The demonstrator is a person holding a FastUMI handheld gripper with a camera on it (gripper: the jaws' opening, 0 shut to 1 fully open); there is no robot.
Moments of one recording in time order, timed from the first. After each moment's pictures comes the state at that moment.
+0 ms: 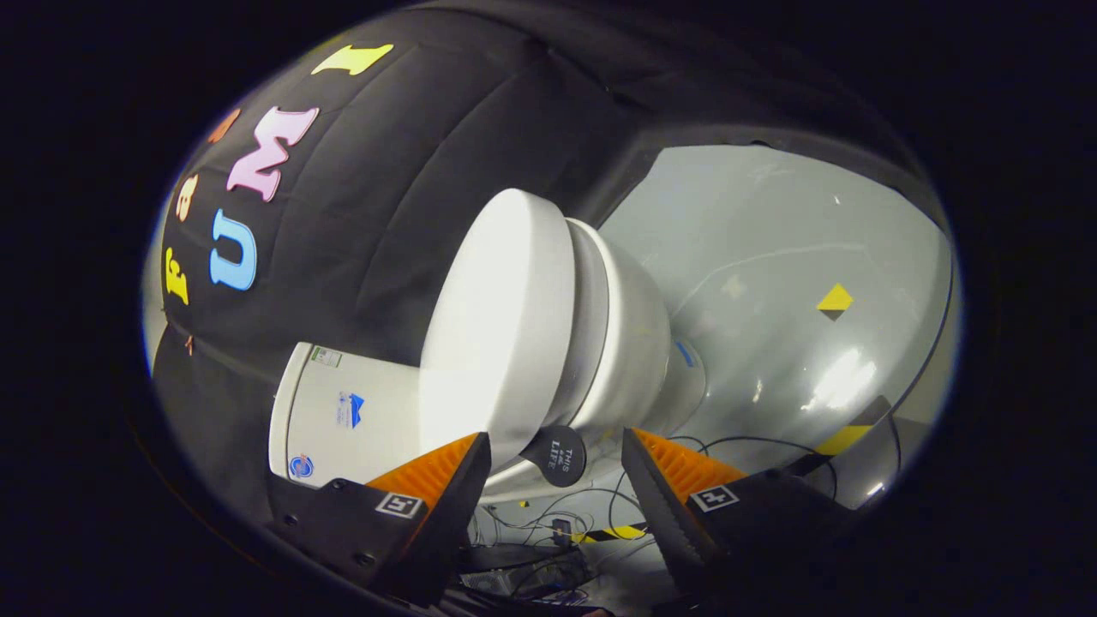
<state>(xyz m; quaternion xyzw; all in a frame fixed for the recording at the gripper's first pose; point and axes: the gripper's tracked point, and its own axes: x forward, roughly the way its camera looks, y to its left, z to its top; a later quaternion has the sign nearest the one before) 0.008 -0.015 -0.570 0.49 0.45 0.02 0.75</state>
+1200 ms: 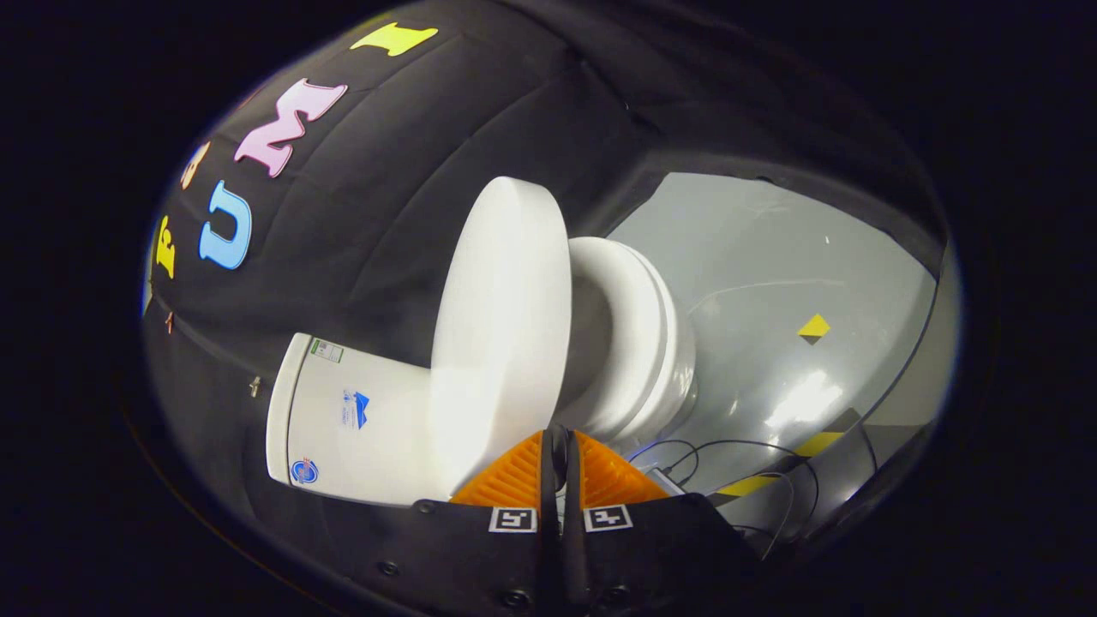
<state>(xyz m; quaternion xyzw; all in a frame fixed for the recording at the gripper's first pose) 0.027 0.005 -0.484 0.40 0.46 -0.01 0.80</state>
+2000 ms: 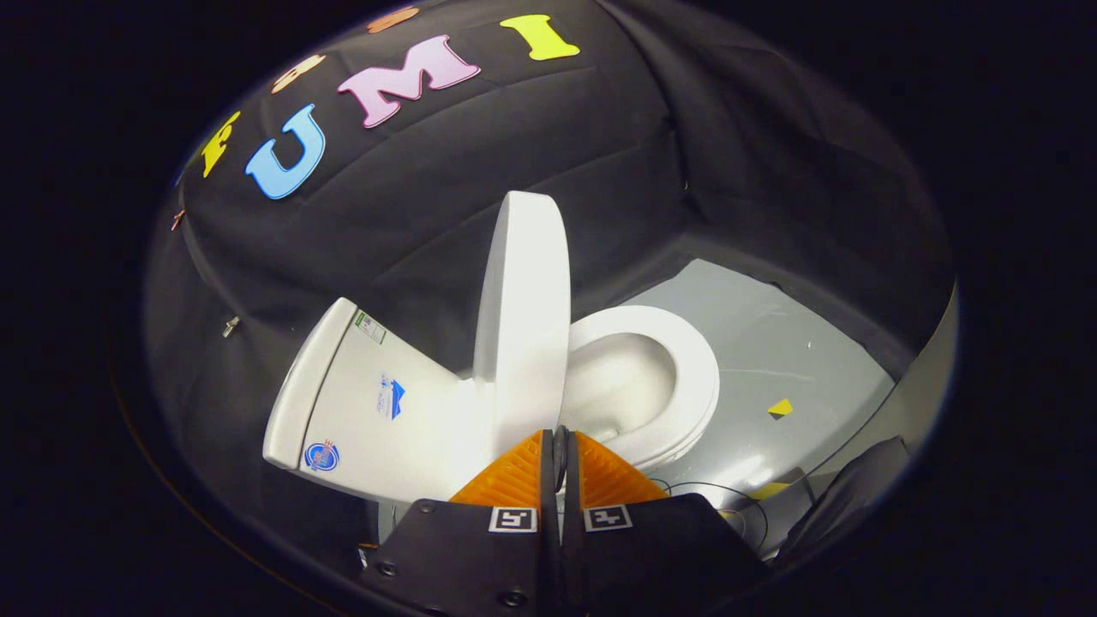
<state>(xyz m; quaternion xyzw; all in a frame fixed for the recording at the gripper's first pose) 0.042 0.090 -0.351 0.24 0.41 -0.02 0.88</state>
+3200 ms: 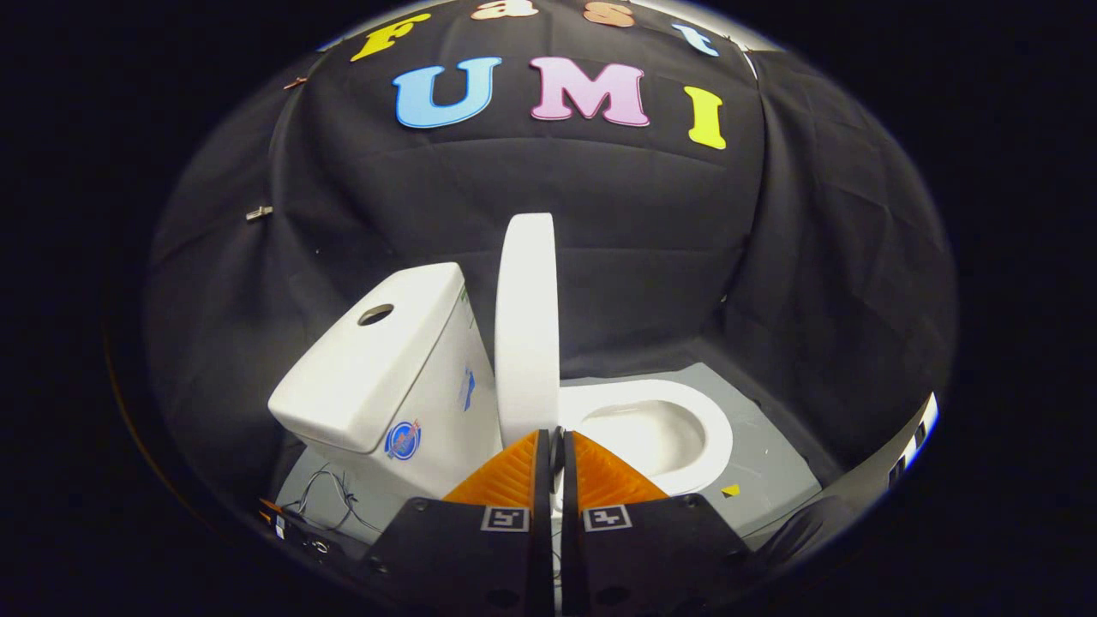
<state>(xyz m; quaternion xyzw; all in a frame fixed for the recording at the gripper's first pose) 0.037 0.268 -0.270 0.03 0.33 0.01 0.94</state>
